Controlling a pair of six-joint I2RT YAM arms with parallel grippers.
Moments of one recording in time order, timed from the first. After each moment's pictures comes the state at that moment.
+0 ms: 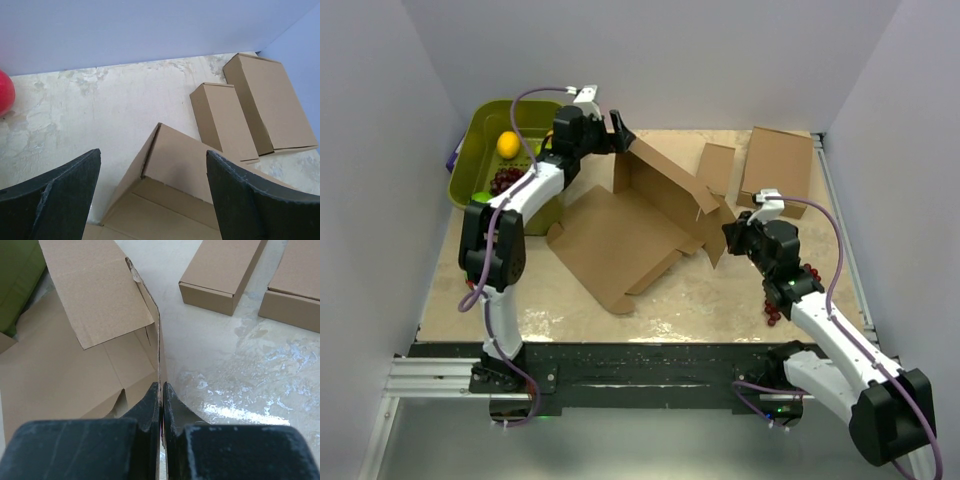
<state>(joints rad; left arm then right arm) -0.30 2.01 1.62 0.14 0.26 -0.36 0.34 0.92 0.53 0.10 0.03 0.29</state>
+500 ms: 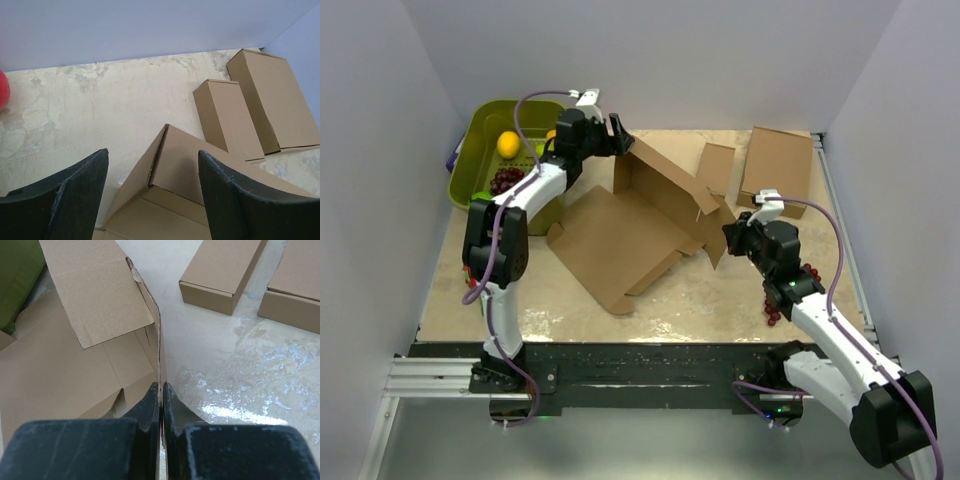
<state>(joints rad) -0.30 2.05 1.62 0.16 0.27 -0.36 0.34 0.90 0.53 0.09 0.03 0.27</state>
